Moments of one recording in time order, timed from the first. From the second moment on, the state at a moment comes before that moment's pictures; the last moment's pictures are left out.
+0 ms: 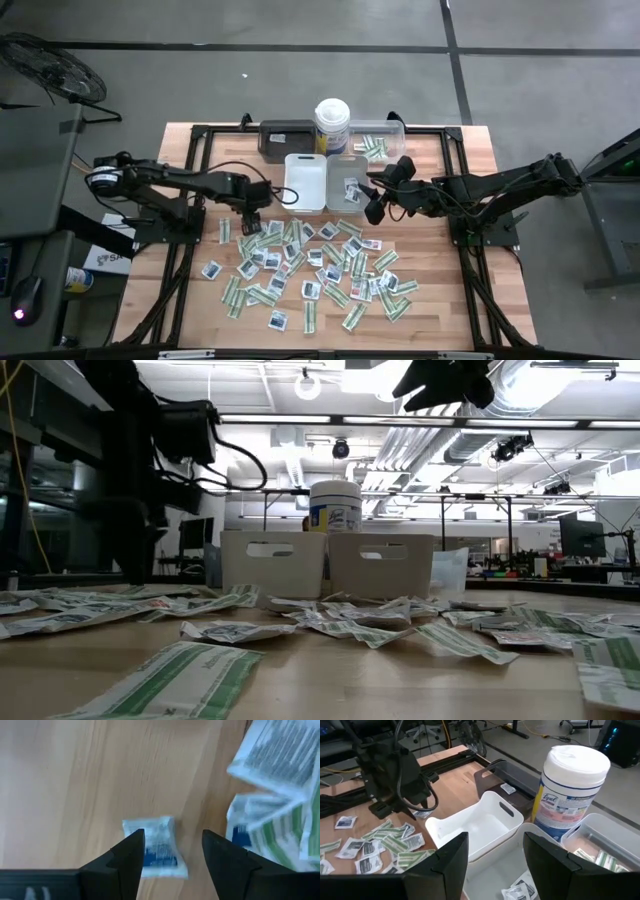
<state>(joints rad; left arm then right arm) 0.14 1.36 0.67 -0.66 -0.10 -0.14 0.18 1.19 0.98 -0.32 0.68 0.44</state>
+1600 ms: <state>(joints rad) 0.14 1.30 0.87 -0.70 0.06 0.13 0.18 1.19 0.98 -0.34 0.57 0.45</state>
